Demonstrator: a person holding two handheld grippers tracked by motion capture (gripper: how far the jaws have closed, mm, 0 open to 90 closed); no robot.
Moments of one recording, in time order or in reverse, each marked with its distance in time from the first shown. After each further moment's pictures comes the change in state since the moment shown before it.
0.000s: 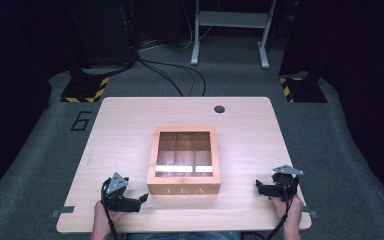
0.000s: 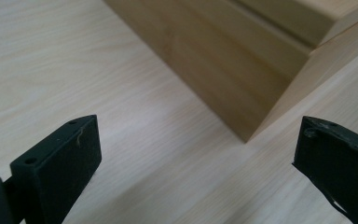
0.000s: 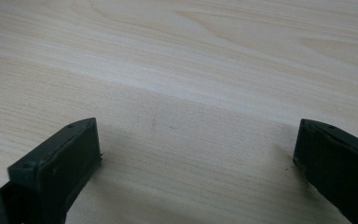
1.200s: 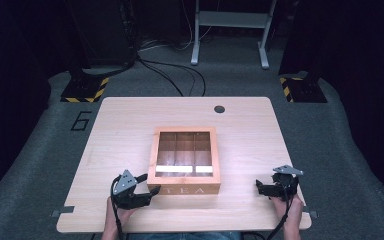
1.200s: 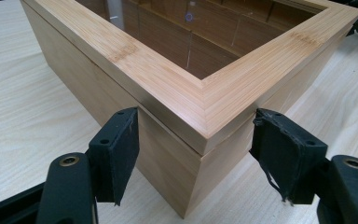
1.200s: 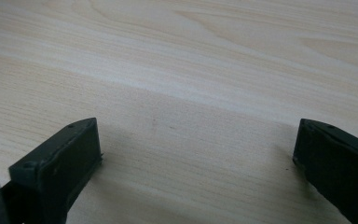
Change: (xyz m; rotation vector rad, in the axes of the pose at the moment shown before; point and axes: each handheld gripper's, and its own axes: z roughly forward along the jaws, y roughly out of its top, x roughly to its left) left arm -0.022 0.018 0.009 -0.133 -0.098 0.046; right arm 0.000 0.000 0.000 -0.001 0.002 0.001
